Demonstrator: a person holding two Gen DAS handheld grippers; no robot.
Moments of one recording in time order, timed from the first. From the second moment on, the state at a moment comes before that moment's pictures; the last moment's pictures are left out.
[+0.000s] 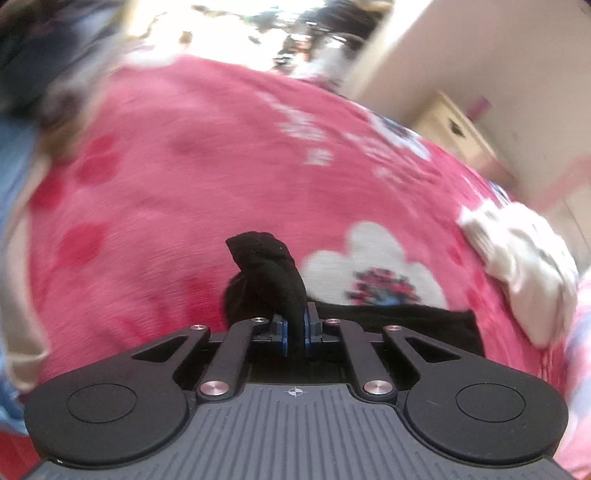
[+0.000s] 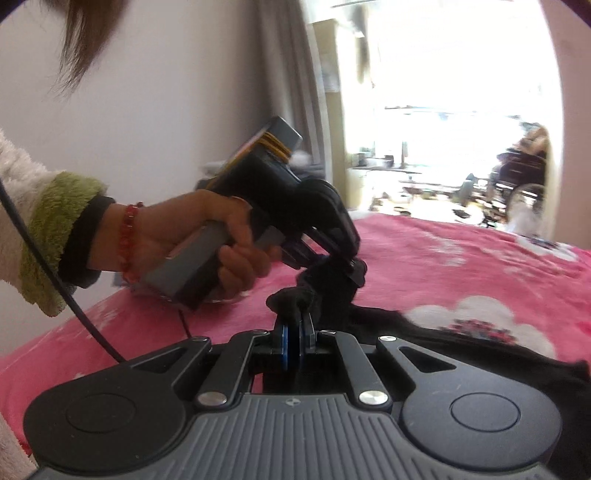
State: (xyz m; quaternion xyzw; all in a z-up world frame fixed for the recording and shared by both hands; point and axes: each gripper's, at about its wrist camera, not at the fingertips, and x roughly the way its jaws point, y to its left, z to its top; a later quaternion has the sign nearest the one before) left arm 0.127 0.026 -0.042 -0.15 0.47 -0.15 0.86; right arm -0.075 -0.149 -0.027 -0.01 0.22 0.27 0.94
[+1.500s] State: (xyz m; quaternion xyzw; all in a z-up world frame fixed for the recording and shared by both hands) left arm 0.117 -0.198 -0.034 0.00 0.51 -0.41 0.76; right arm -0.157 -0.381 -0.081 0.31 0.31 -0.08 0.90
